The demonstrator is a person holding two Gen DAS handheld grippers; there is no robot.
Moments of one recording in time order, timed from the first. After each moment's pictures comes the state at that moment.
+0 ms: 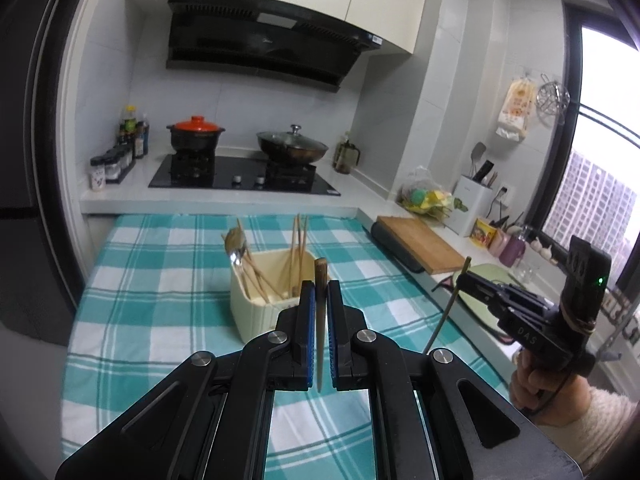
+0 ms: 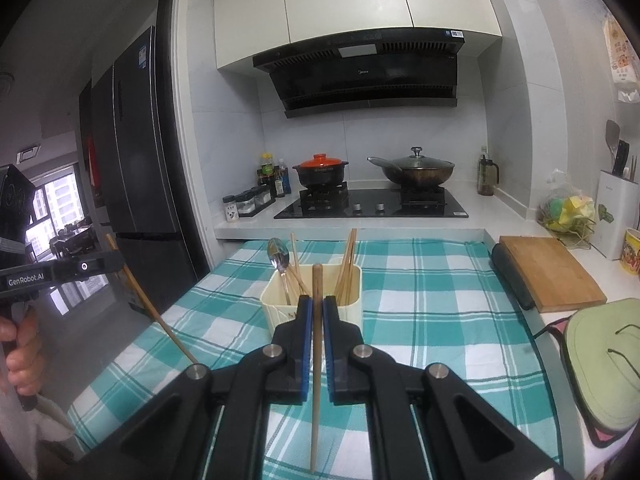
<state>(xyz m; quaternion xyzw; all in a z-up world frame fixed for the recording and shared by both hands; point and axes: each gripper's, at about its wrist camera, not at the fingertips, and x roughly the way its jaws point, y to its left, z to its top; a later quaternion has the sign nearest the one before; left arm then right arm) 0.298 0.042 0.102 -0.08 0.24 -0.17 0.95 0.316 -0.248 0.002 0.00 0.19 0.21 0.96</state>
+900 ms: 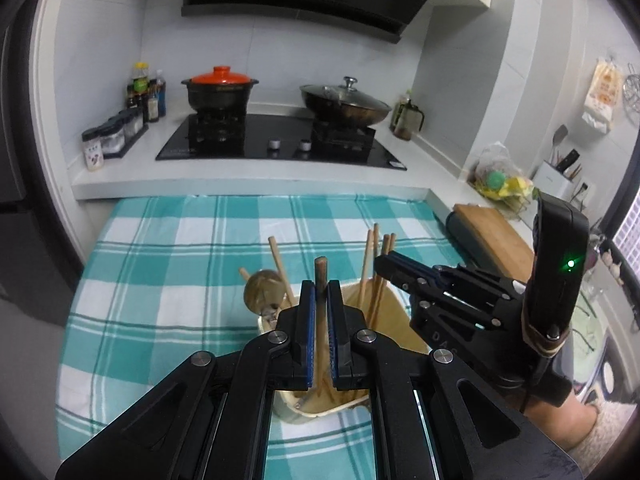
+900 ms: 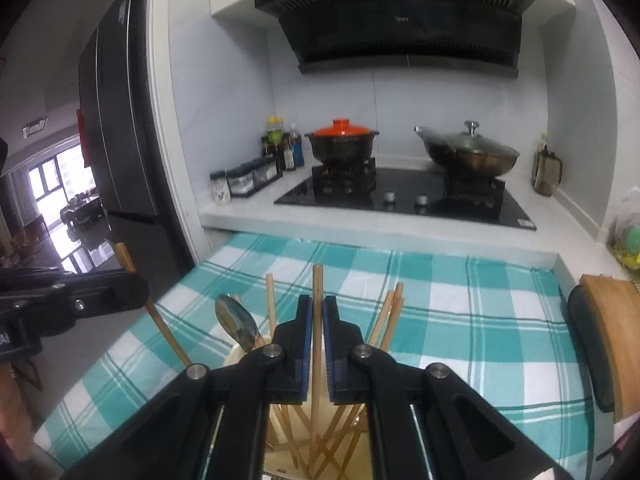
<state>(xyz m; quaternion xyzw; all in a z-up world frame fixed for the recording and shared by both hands) 0.516 0.029 0.035 -0.07 0.34 -0.09 0.93 0.574 -0.140 -0.032 -0.03 0.26 0.25 0.93</state>
